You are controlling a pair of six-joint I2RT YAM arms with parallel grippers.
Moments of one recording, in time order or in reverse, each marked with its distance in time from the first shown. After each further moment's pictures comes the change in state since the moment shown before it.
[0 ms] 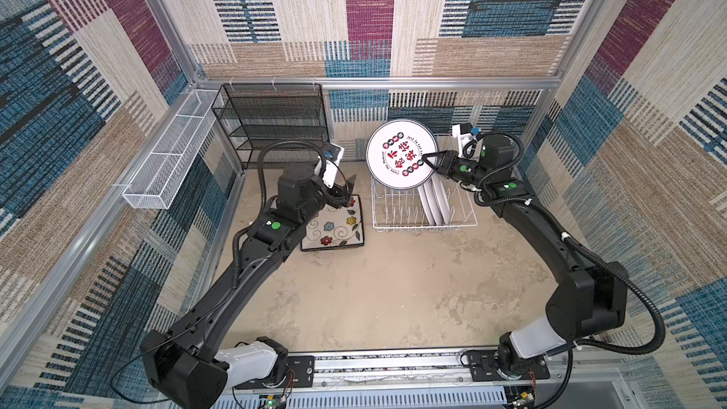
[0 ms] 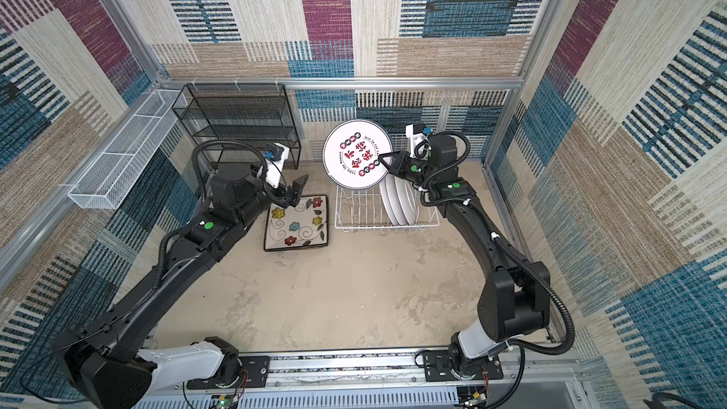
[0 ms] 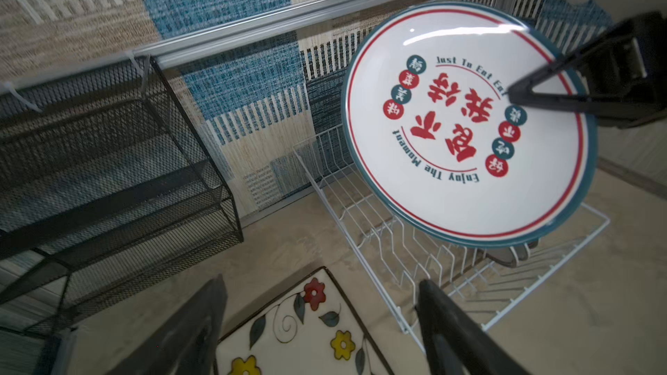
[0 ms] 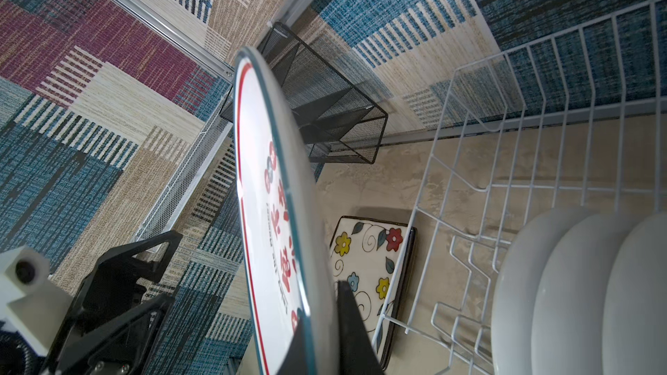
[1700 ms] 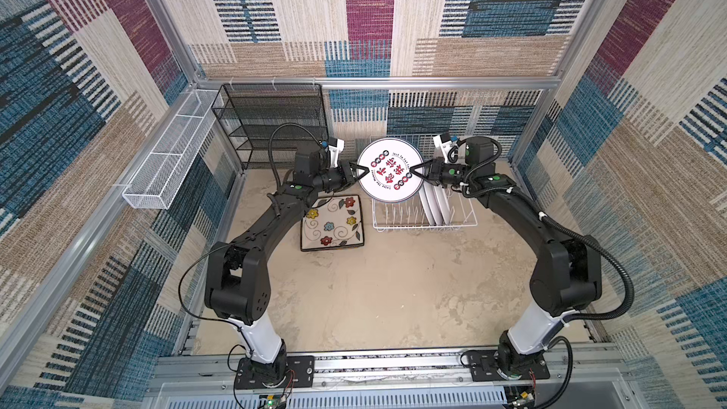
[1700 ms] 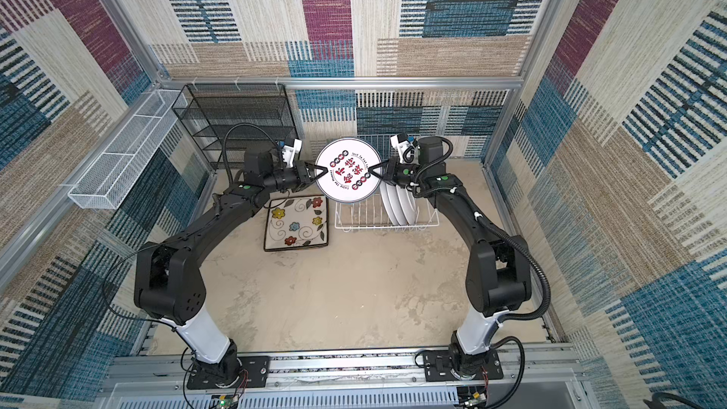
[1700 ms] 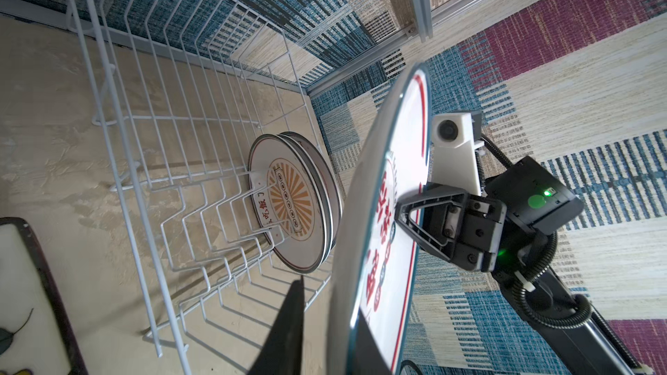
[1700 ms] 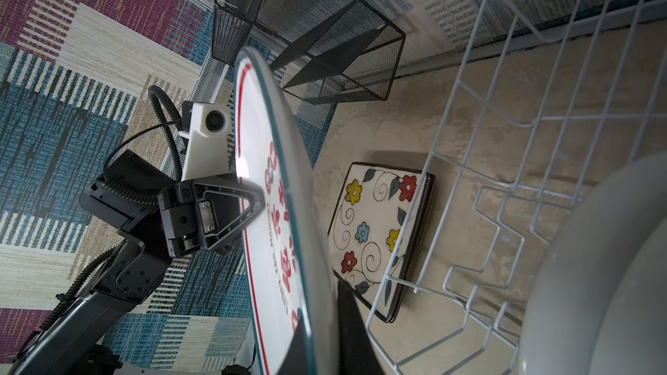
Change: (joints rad) left arm 0.152 0.486 0.160 0.218 0.716 -0.805; right arm 0.001 0.180 0.082 -0.080 -0.202 -0.026
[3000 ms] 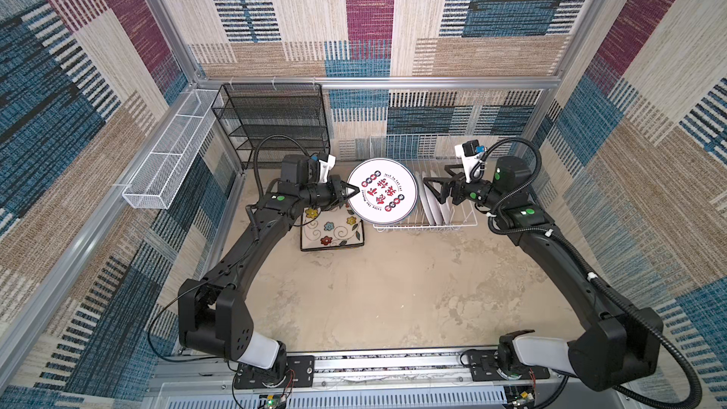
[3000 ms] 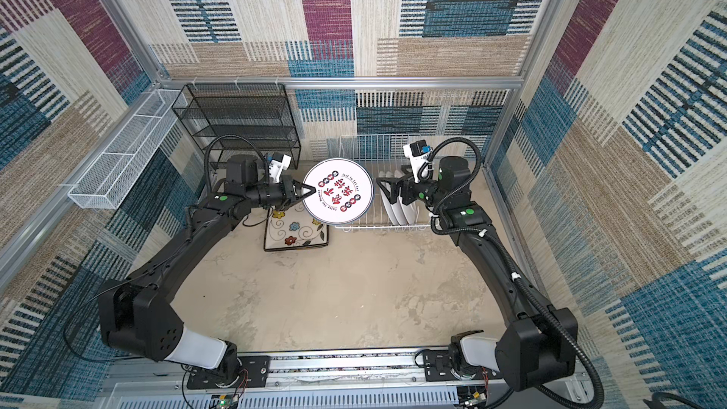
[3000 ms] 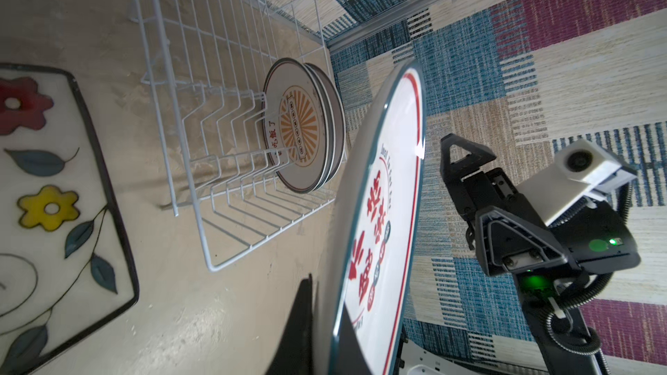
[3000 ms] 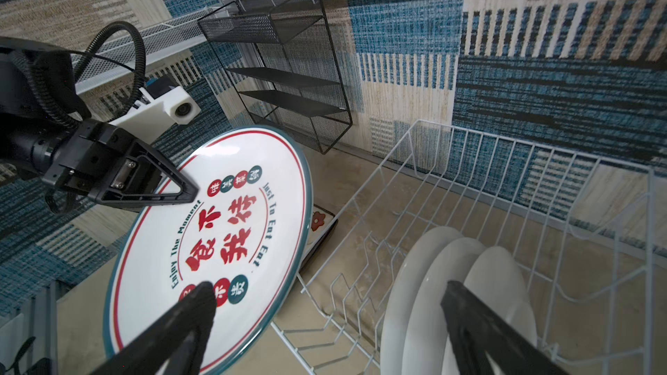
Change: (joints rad) left arm 0.016 -0.266 -0.138 -0.360 0.004 0.060; right arm 0.008 -0.466 -0.332 0.039 0.294 -0.626
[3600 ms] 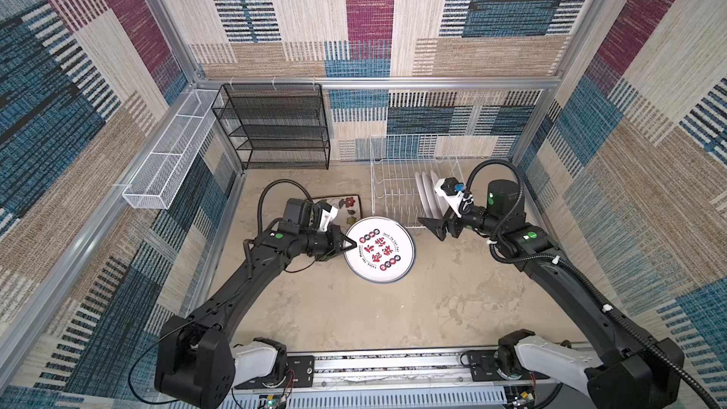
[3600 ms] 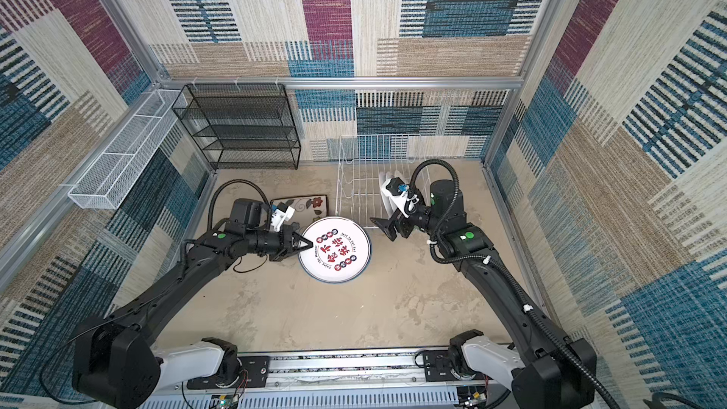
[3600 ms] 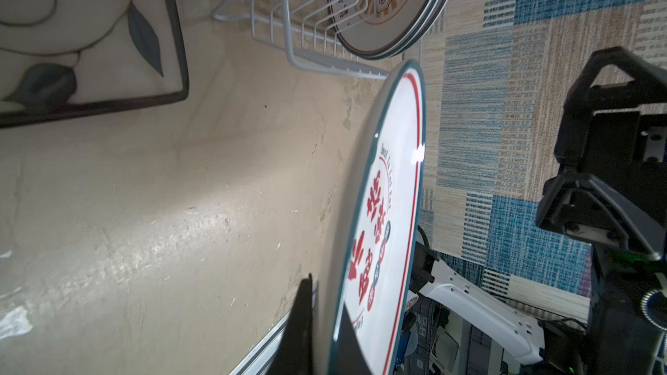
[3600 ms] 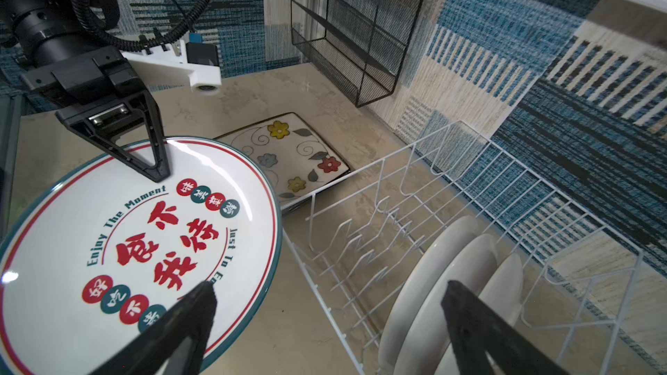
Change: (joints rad) left arm -0.064 -0.237 -0.382 -0.157 0.007 0.056; right arm 0.117 -0.143 -0.135 -0.172 0.023 -0.444
